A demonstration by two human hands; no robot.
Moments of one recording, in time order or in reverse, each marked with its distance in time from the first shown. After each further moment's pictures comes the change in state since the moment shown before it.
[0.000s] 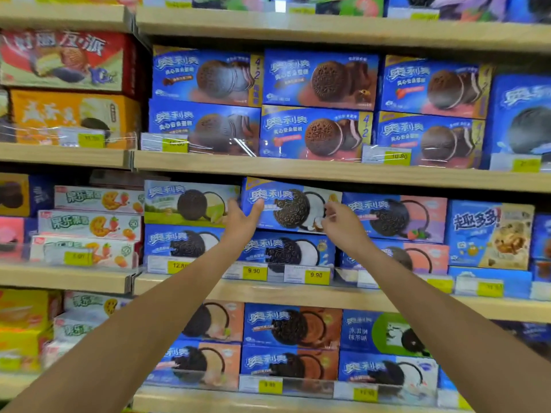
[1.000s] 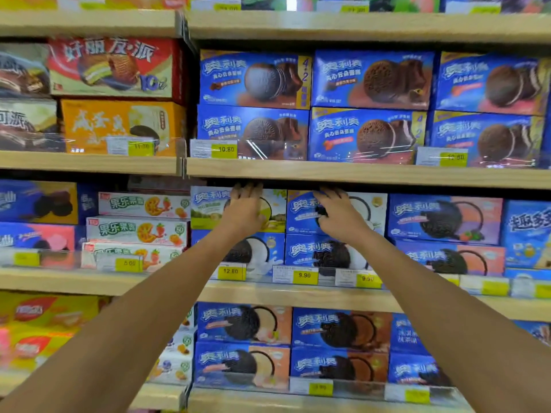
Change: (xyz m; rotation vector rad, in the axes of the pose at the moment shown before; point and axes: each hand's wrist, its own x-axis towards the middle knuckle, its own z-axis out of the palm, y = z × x) left_hand 0.055 -0.006 -0.103 0.987 -0.217 0.367; right_hand 0.034 -0.064 0.067 -0.488 -0.111 -0.244
